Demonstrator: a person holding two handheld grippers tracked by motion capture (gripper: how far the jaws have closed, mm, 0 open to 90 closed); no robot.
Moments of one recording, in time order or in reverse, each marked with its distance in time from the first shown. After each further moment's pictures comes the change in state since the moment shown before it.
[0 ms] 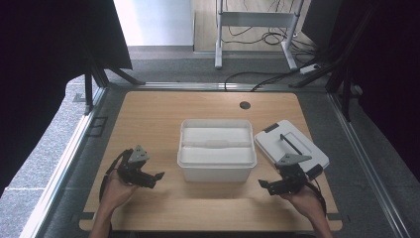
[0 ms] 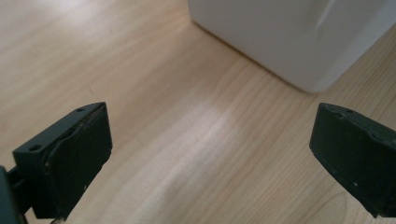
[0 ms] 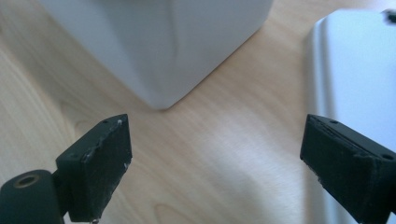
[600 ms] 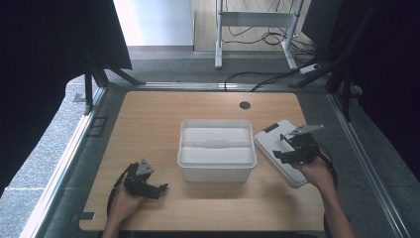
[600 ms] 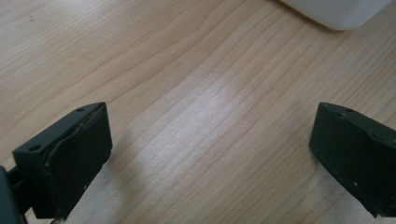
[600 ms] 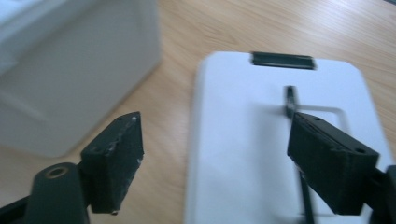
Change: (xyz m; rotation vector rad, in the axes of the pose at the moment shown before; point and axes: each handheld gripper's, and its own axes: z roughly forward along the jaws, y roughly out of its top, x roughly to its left) left arm -0.014 -0.035 0.032 0.045 0.003 -0.050; right arm -0.068 0.047 -0.014 0.044 -0.167 0.041
